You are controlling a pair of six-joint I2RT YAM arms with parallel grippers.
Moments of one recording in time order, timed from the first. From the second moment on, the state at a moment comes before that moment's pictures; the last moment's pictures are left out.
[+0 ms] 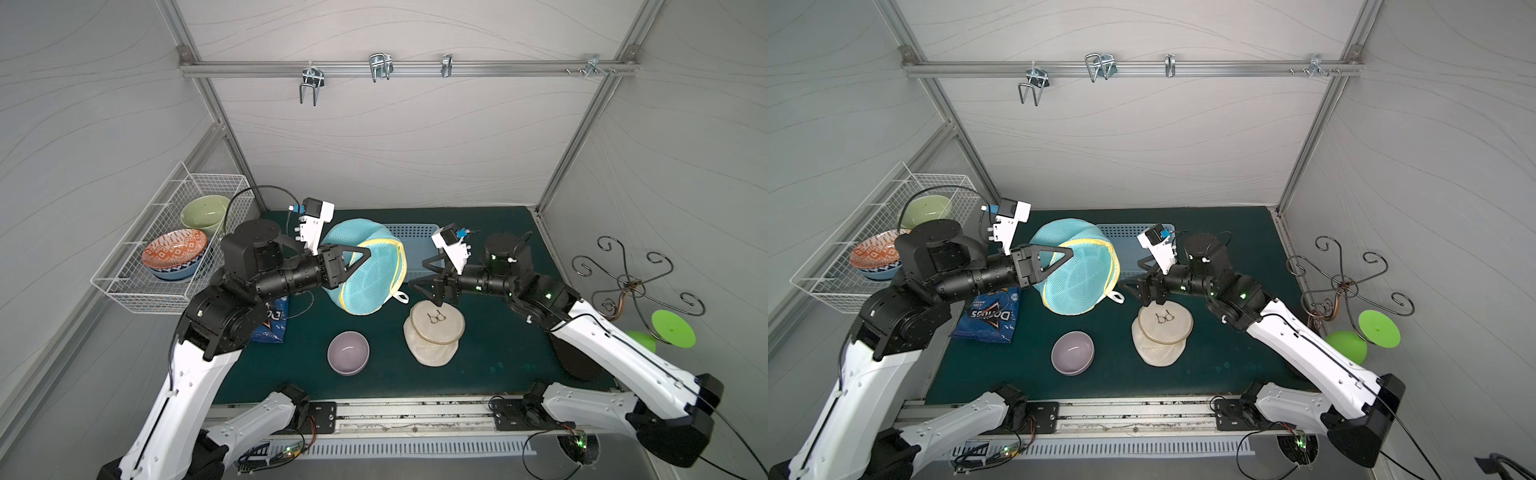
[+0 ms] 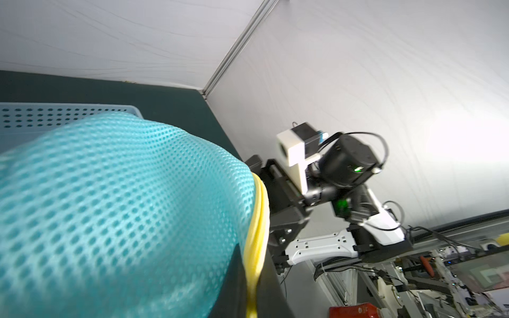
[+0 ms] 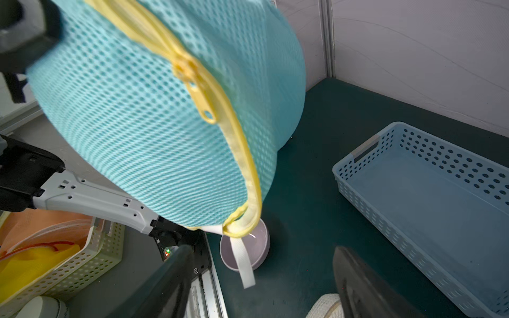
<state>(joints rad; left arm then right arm) -0.47 0.94 1.50 -0.79 0.56 -0.63 0.84 1.11 1.10 -0.31 -0.45 0.21</state>
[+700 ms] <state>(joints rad) -0.47 0.87 1.28 -0.72 0.55 -0.64 0.83 1.11 1.25 -0.32 -0.54 0.24</state>
